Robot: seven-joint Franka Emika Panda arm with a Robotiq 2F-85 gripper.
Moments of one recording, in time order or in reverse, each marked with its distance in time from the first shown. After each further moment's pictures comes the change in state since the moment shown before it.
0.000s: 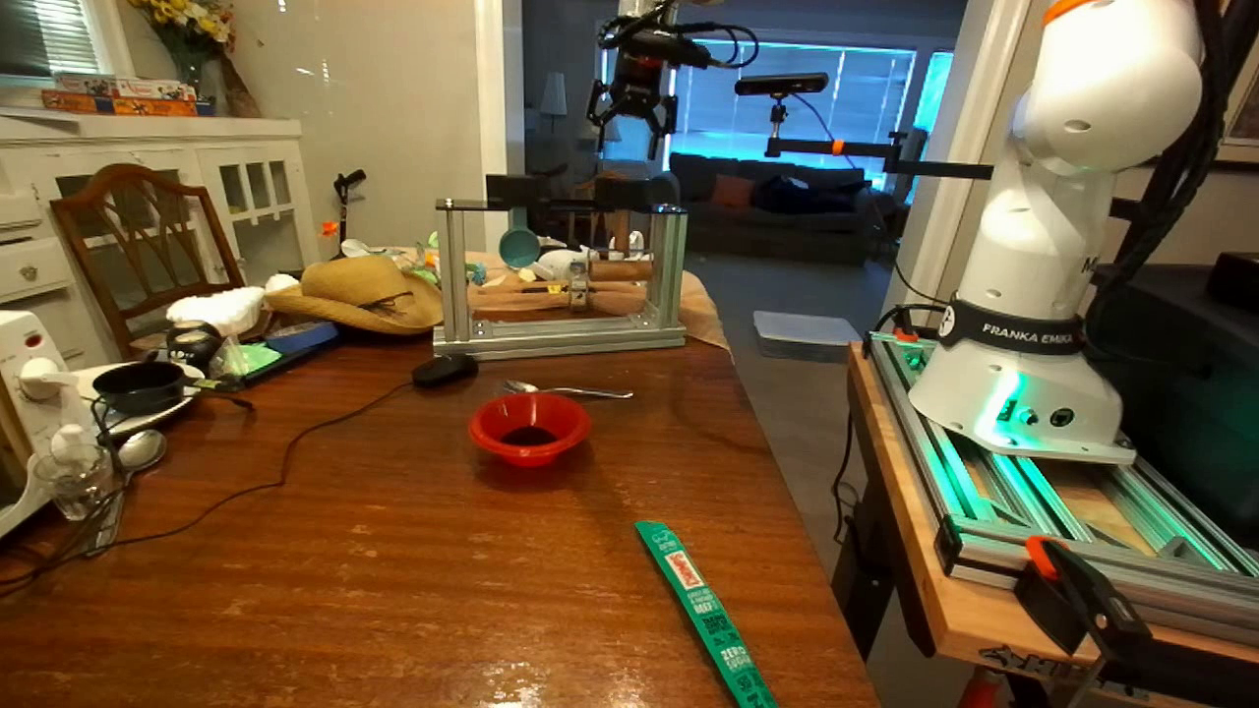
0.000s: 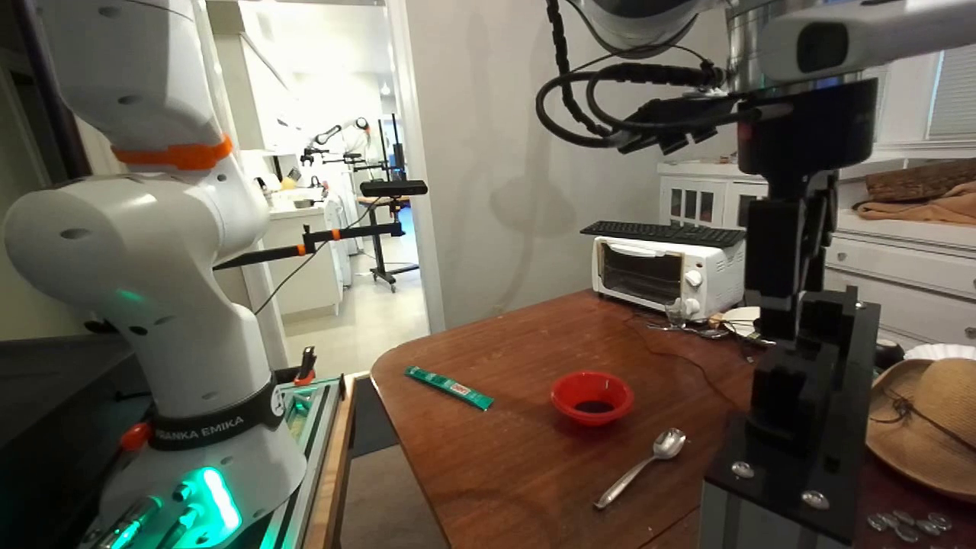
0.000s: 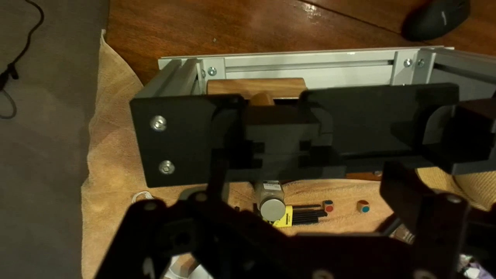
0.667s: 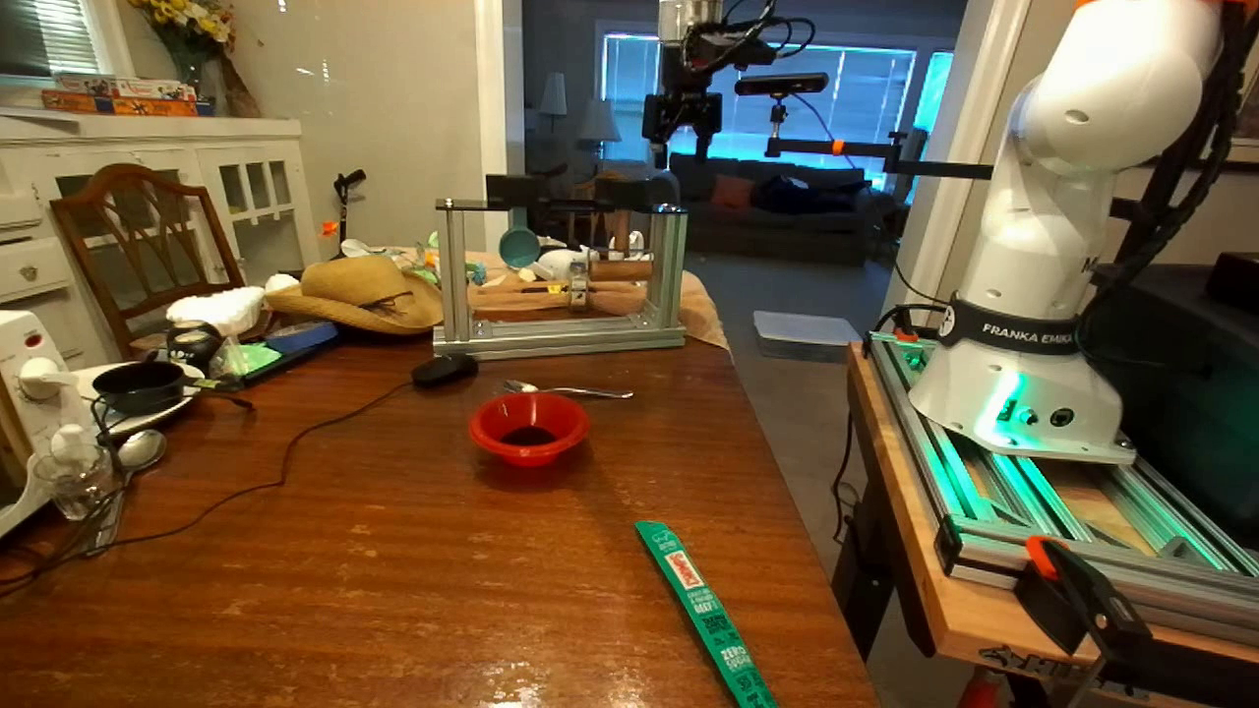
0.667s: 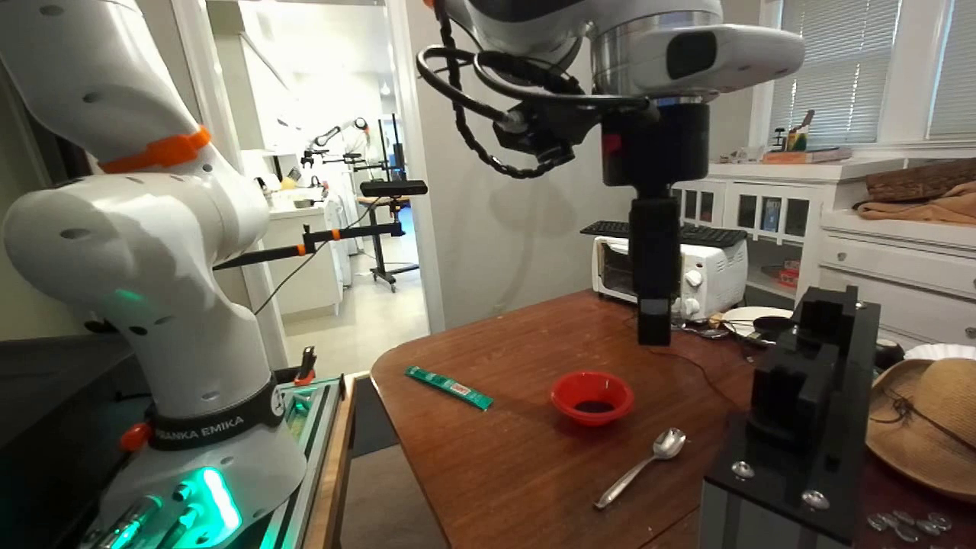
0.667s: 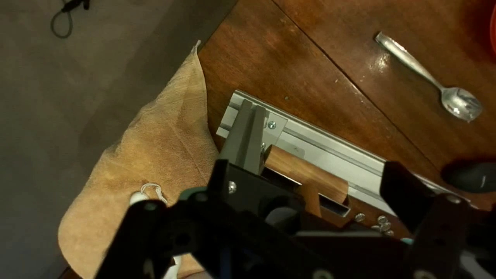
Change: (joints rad) arm 0.000 -0.254 0.037 -0.285 -0.252 -0.045 -0.275
